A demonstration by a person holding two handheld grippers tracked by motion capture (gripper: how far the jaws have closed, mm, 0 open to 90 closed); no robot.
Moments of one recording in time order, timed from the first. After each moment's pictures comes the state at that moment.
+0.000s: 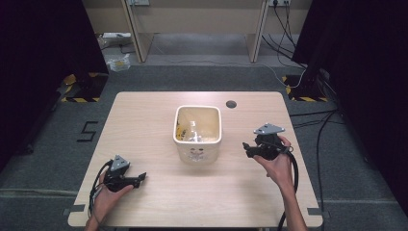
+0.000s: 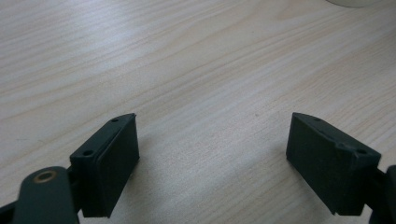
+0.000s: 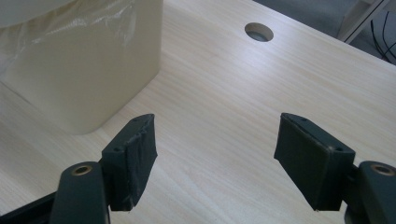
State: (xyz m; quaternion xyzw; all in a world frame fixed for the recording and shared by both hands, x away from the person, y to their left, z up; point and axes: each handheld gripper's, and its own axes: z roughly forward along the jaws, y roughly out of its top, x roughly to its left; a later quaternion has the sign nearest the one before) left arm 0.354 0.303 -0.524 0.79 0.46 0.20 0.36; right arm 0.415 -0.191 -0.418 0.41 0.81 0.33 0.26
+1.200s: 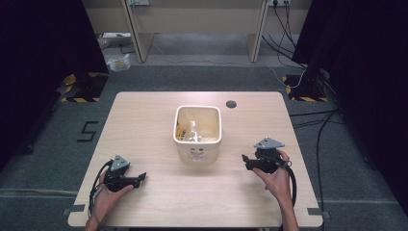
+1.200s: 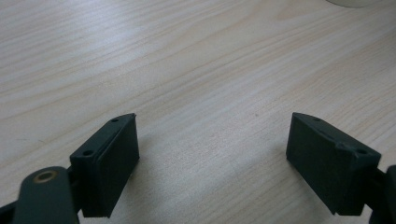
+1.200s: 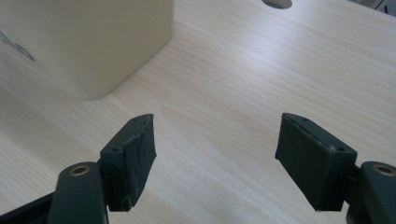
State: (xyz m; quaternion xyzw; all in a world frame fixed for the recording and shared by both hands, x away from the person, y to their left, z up) left arm 0.354 0.303 -0.524 0.79 0.46 0.20 0.36; right arm 0.394 -0.196 -0.459 0.42 0.81 0.34 0.24
